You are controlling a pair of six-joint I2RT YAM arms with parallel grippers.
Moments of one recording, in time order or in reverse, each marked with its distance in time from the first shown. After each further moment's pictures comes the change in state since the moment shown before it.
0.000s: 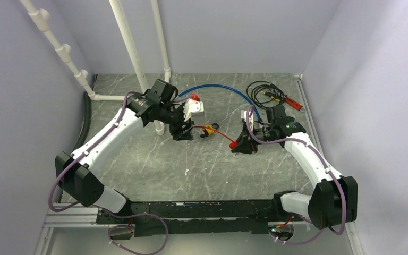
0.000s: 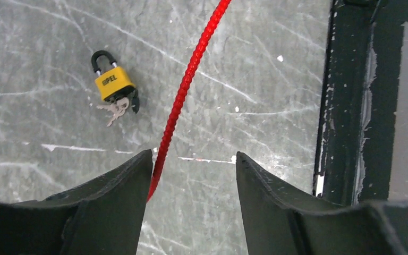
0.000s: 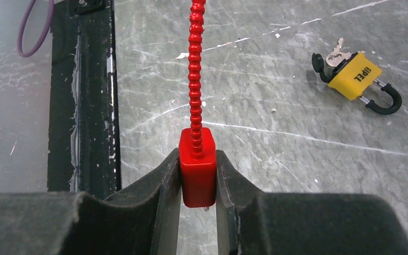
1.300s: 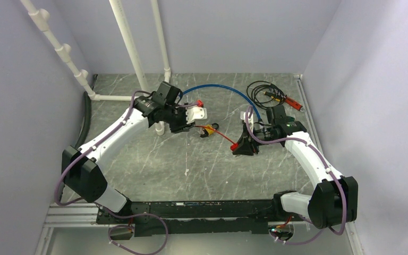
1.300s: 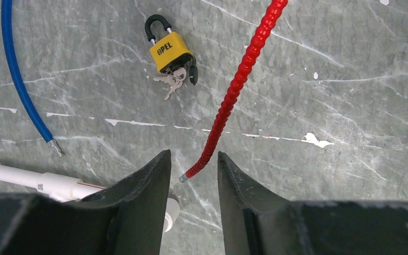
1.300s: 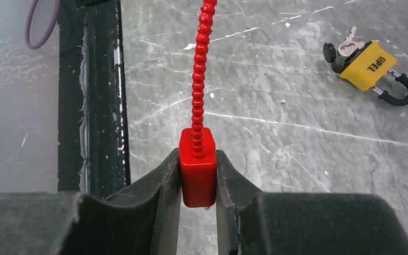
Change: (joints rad) left arm -0.009 0.040 -0.045 0.087 -0.248 0.194; right arm 0.000 0.002 0.024 -0.092 0.020 -0.043
